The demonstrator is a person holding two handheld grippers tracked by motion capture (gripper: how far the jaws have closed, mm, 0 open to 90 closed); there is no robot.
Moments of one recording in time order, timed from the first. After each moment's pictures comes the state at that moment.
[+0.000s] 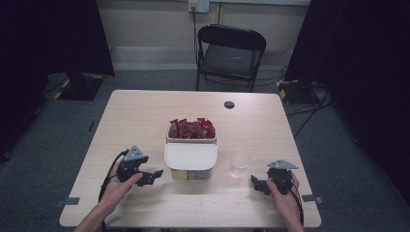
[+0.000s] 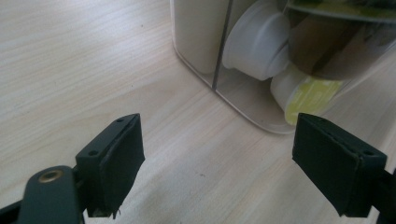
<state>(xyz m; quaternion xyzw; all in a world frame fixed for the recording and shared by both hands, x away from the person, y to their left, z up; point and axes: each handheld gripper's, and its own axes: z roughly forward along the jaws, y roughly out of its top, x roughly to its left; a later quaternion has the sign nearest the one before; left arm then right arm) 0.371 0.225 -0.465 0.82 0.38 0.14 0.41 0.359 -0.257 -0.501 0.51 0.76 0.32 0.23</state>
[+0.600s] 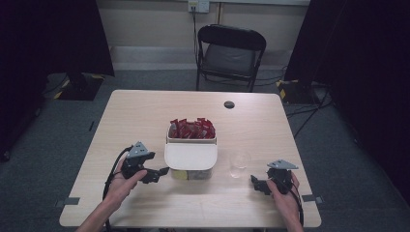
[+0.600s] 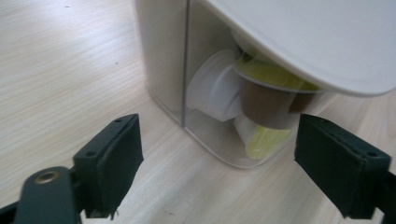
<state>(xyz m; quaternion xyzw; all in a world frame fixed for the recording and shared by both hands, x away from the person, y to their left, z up) 0.373 0.208 -0.446 0.82 0.35 0.12 0.44 0.359 -0.257 -0.501 0.51 0.76 0.32 0.23</state>
